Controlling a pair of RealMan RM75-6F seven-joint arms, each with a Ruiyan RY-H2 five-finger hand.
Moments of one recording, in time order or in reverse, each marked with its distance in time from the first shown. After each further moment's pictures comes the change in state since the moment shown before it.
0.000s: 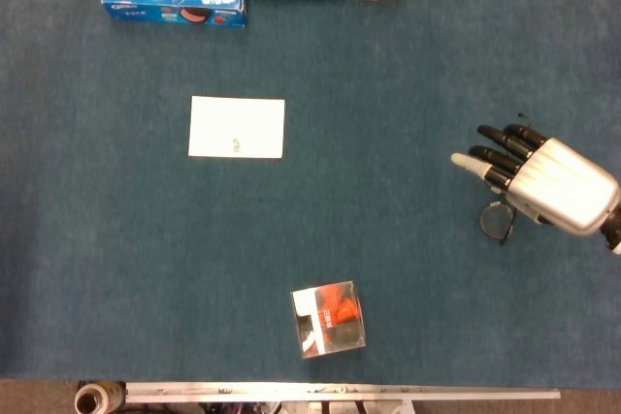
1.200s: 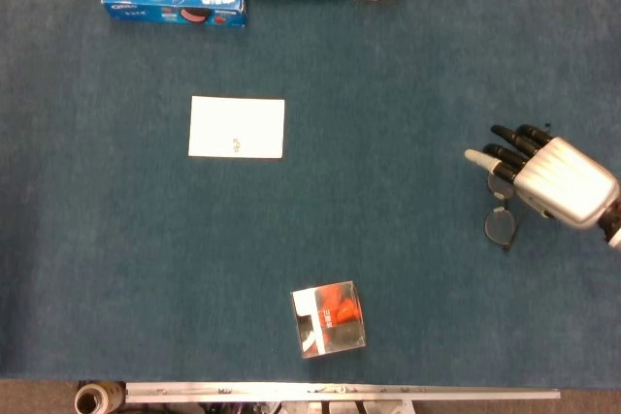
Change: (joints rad) left arm 0.001 0.003 0.003 -0.004 0.006 0.003 -0.002; right arm -0.015 -0.120 -0.020 0.193 0.051 -0.040 0.020
